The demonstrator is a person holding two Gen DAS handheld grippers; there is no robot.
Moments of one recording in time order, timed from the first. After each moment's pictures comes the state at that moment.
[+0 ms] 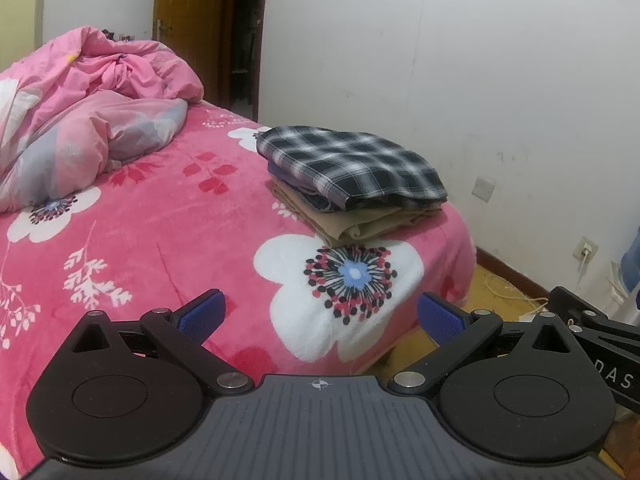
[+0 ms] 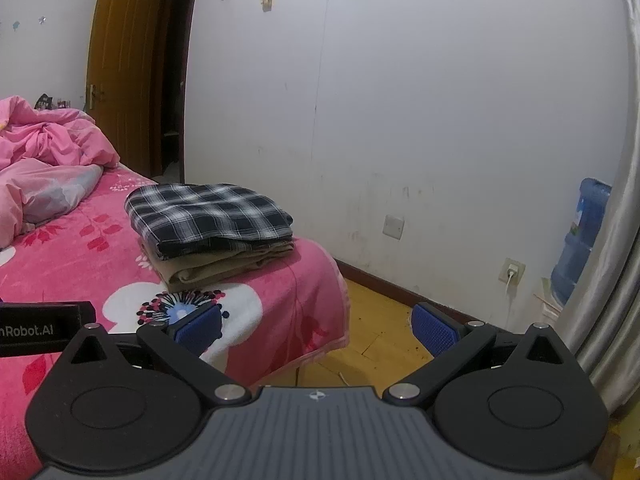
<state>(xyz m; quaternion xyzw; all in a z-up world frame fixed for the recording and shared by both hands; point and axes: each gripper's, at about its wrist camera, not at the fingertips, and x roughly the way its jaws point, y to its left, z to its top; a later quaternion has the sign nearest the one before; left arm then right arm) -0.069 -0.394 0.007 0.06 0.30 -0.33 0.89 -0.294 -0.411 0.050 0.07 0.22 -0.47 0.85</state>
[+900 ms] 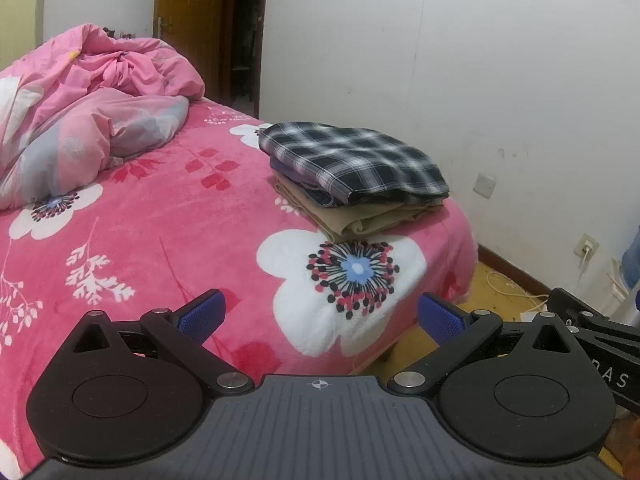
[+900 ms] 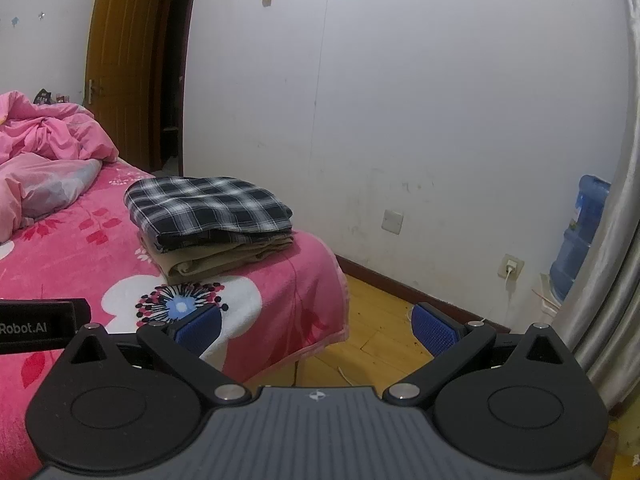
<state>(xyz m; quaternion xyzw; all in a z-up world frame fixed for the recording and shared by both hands) -0.070 -0.392 0.005 0.06 0.30 -0.33 0.89 -0.293 -0.410 0.046 0.07 0.22 -0.47 0.85</state>
